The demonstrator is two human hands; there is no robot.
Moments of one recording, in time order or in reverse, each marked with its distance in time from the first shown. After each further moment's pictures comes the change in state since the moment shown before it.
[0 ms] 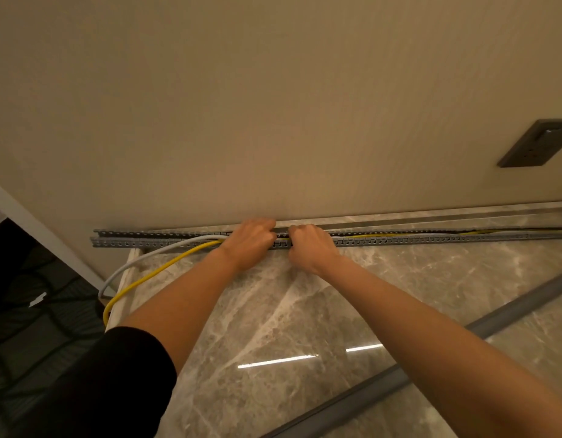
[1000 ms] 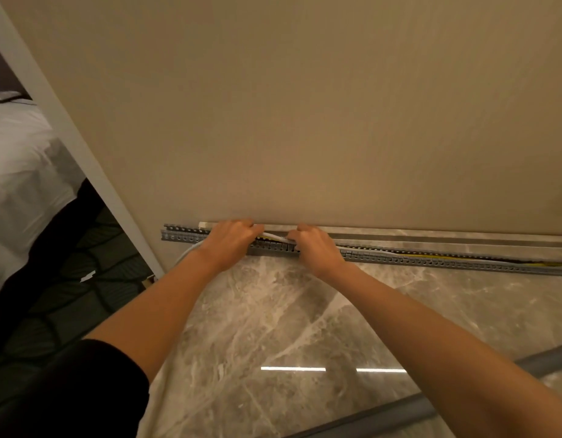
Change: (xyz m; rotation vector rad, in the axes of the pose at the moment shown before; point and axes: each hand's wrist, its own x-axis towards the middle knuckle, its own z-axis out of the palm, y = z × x) left_hand -0.090 -0.068 -0.007 0.015 -0.035 -0.320; right_hand 0.023 -0.064 0.019 0.057 0.120 -0.279
